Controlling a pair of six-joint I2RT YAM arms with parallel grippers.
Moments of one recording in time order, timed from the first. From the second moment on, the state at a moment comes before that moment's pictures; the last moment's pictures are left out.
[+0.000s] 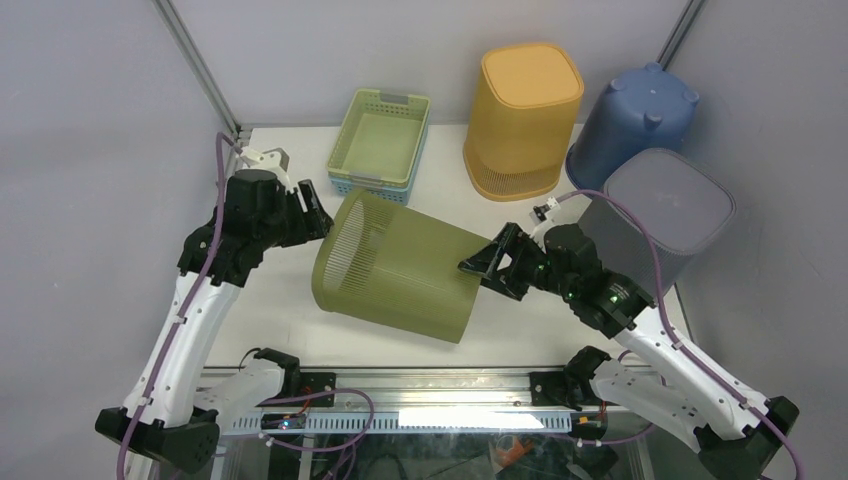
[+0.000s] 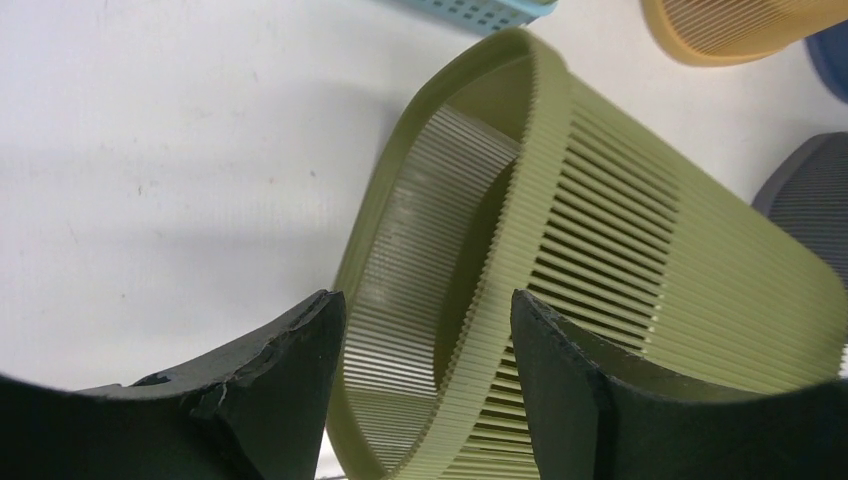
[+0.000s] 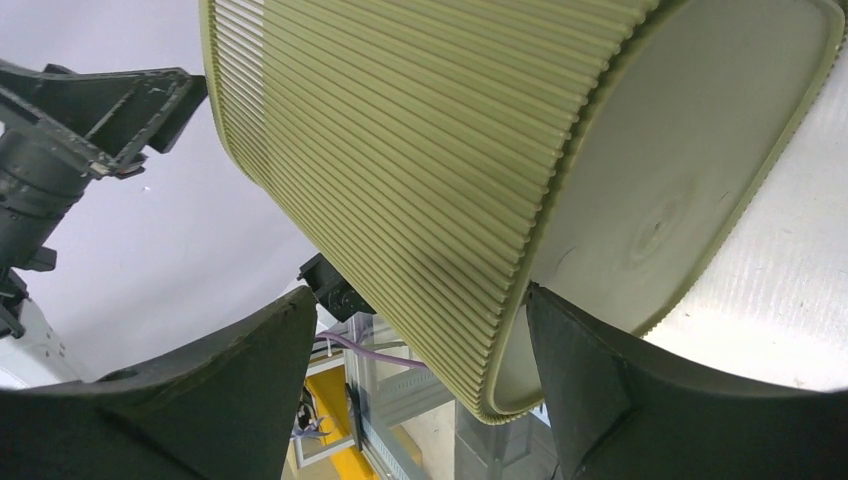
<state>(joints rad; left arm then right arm) -0.30 0.96 1.23 -0.91 -0.03 -0.45 0.72 0.74 0.77 -0.51 -0.20 1.13</state>
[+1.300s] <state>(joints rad) -0.30 0.98 1.13 -0.84 0.00 -0.45 0.79 0.72 0.88 -0.51 -0.09 1.12</state>
